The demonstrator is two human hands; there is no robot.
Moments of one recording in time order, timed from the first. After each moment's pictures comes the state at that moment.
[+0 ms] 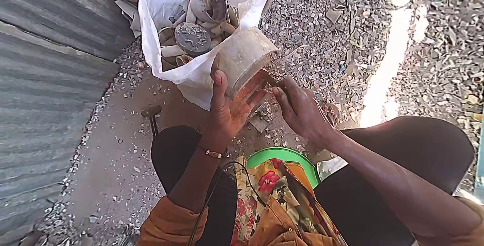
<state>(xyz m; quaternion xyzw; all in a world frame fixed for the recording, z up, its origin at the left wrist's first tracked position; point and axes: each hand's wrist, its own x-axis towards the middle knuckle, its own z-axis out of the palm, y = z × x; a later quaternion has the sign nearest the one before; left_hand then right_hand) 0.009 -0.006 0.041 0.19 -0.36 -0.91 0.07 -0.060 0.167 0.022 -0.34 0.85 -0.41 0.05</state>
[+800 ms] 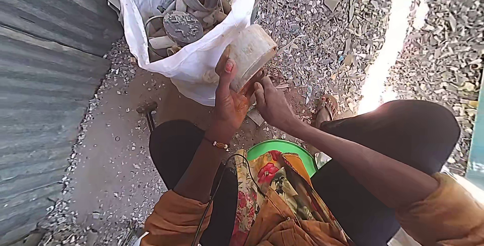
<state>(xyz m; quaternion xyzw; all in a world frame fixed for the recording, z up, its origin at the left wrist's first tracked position) 0.005 0.007 0.031 0.23 -0.44 -0.86 0.08 -0.040 0.122 0.010 -0.20 0.86 -0.41 0.24</state>
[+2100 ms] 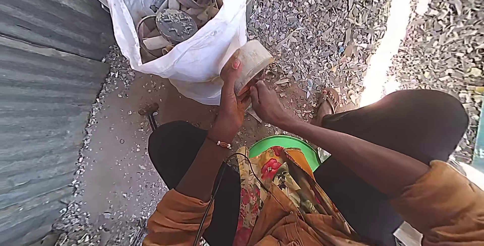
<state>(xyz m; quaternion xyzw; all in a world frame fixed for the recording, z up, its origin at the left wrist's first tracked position) 0.005 0.010 0.019 0.36 -0.52 -0.77 0.03 -0.039 0.109 -0.017 -0.16 0.86 -0.39 0.30</state>
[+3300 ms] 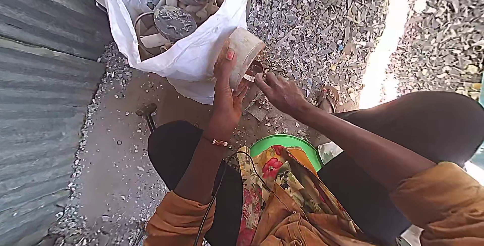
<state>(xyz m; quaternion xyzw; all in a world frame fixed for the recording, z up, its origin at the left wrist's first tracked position) 0.005 0.003 0.032 0.37 -0.51 -0.77 0.04 -0.070 0.141 -0.062 -0.46 0.87 -0.18 -0.06</state>
